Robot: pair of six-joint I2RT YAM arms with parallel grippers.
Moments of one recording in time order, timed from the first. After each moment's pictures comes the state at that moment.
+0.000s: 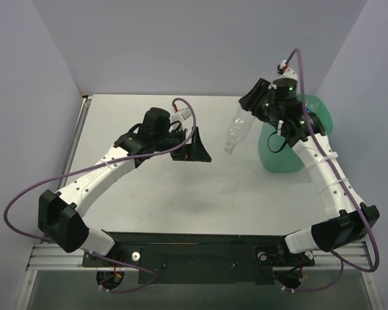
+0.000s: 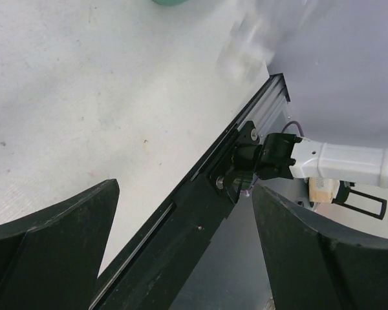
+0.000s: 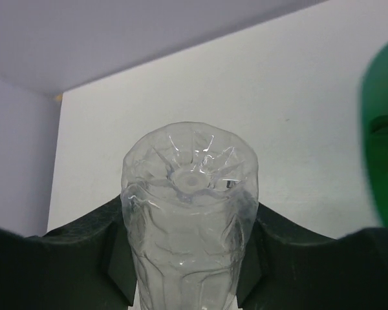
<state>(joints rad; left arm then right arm) -0.62 1.46 1.32 -0.44 0.58 -0.63 0.39 1.41 1.52 -0.54 0.06 0.62</state>
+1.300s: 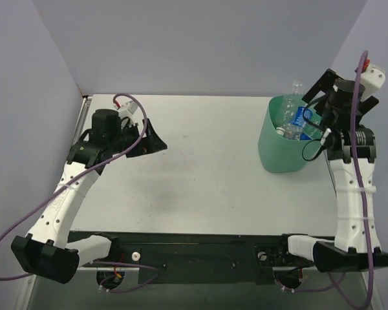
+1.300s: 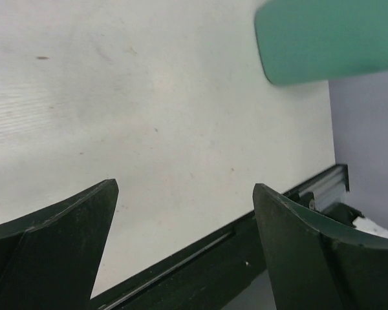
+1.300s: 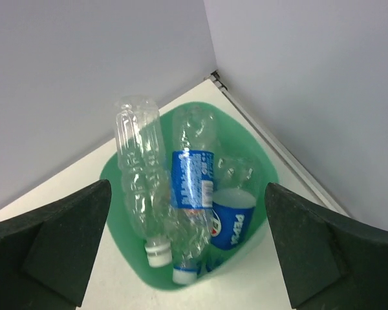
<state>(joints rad) -0.32 1.19 1.24 -0.68 0.42 -0.52 0.01 1.27 1.65 -0.68 0.49 0.36</state>
